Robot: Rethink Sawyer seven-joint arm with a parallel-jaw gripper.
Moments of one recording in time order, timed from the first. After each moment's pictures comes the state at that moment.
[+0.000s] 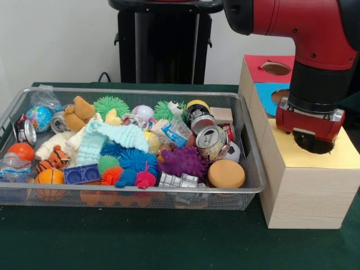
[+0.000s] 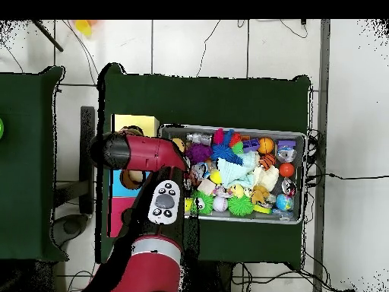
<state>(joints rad) 0.17 -0.37 -0.18 1.38 0.28 0.44 2.14</state>
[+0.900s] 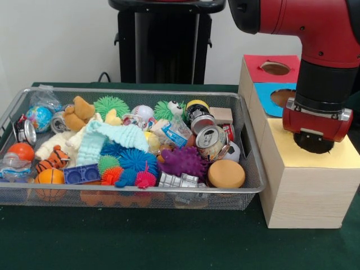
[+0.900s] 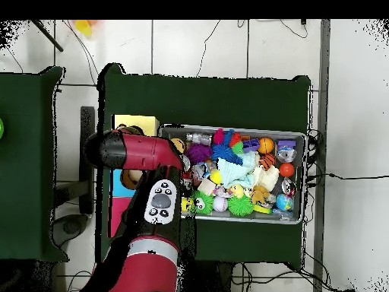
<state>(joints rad) 0.18 -0.37 -0.18 1.37 0.28 0.42 2.14</state>
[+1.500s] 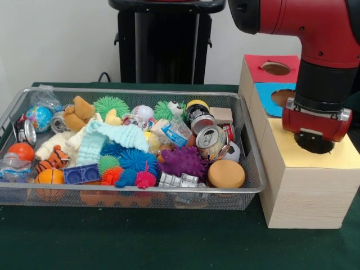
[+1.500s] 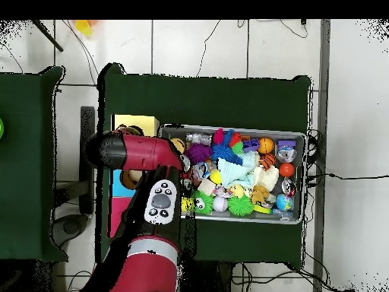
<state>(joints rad) 0.18 -0.37 -0.18 1.37 0.28 0.42 2.14</state>
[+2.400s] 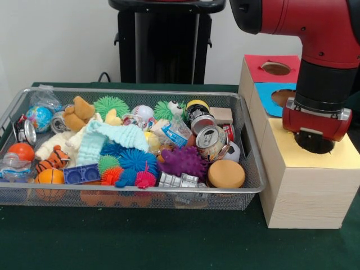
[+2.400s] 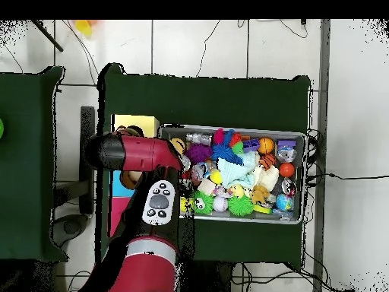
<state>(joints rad) 0.18 -0.37 -0.18 1.37 0.27 0.42 2.14</state>
